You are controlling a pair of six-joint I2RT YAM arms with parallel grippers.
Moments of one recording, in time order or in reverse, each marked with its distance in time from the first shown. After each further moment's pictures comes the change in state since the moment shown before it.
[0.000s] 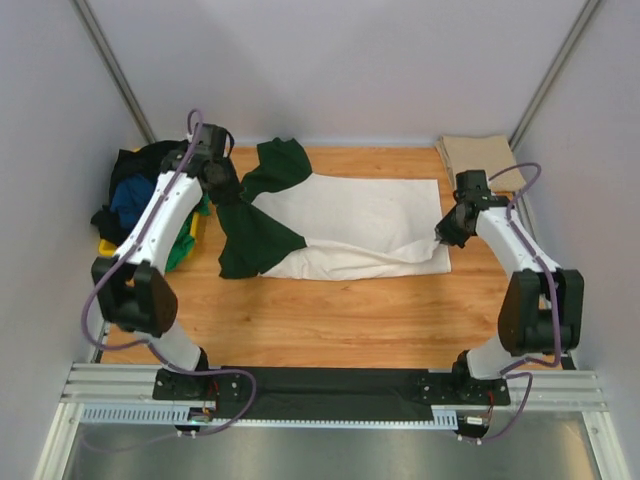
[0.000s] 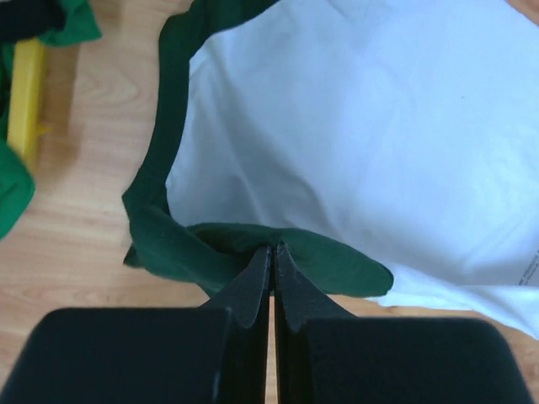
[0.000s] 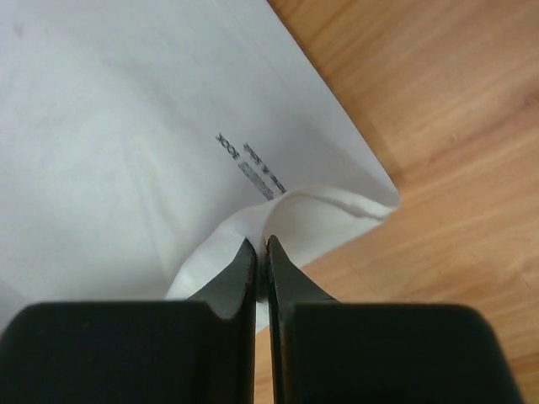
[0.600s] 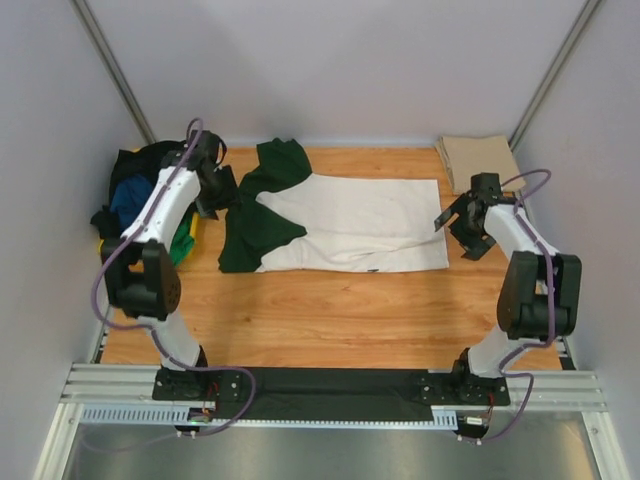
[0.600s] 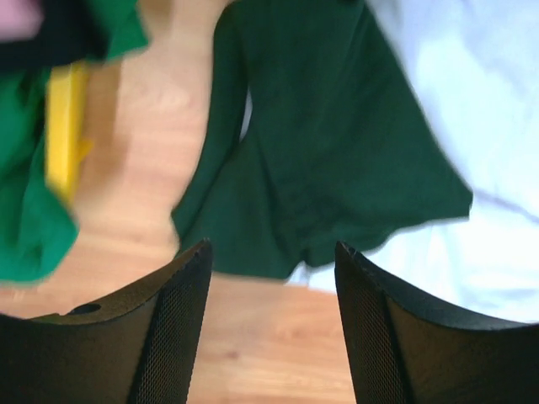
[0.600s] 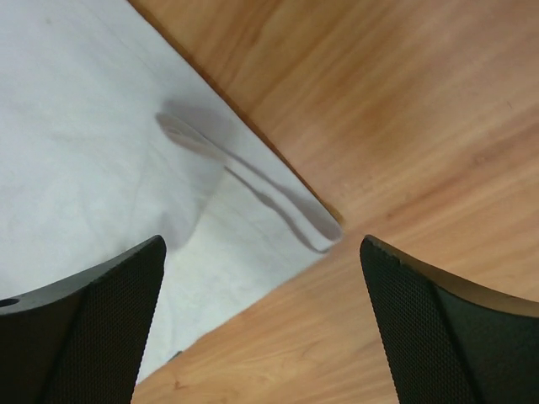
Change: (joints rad) left arm 0.100 0.336 0.177 -0.058 0.035 0.119; right arm -0.104 0.256 0.132 0.048 -0.026 -0.042
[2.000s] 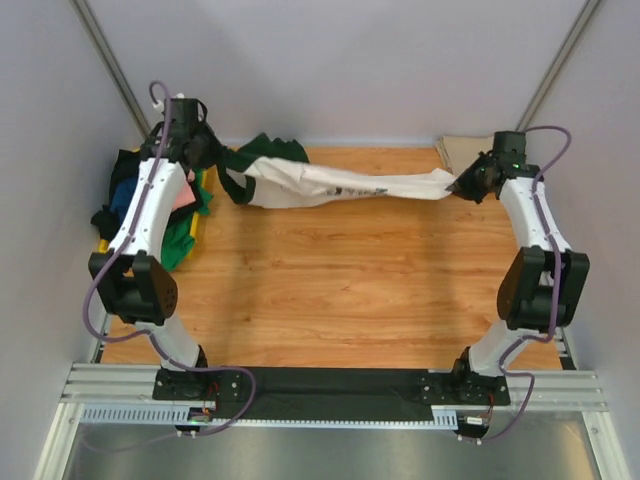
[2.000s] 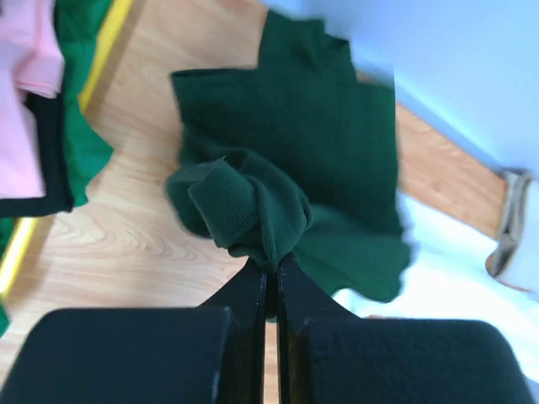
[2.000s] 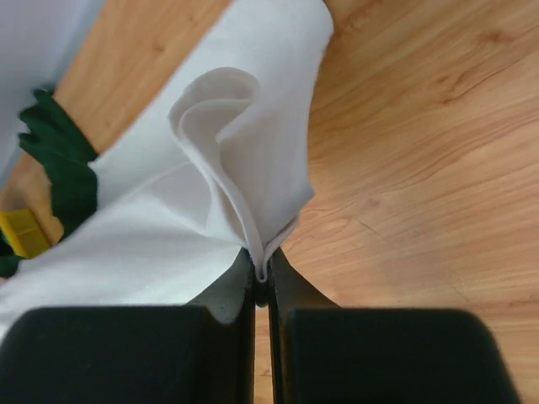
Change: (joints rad) left arm 0.032 -0.119 0.056 0.278 0.017 -0.205; right arm -0.051 0.034 0.273 0.041 -0.253 -0.067
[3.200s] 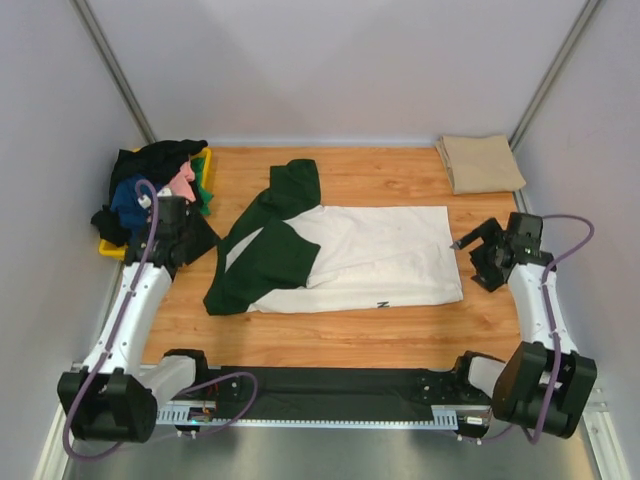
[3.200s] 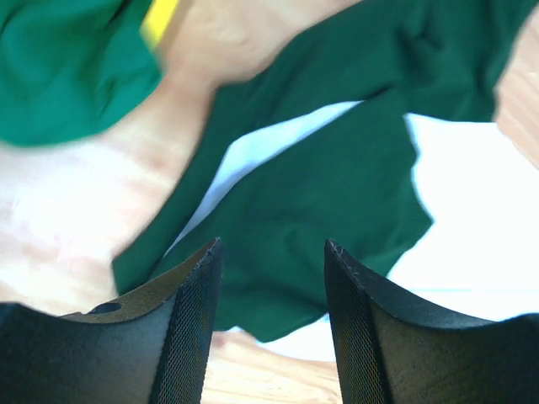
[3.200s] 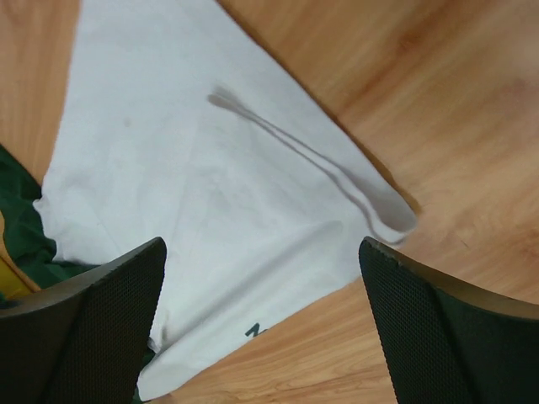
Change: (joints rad) left arm 0.036 -0.720 -0.860 0.032 -0.056 0.000; right arm -0.161 -0.628 -0.738 0.026 0.024 0.079
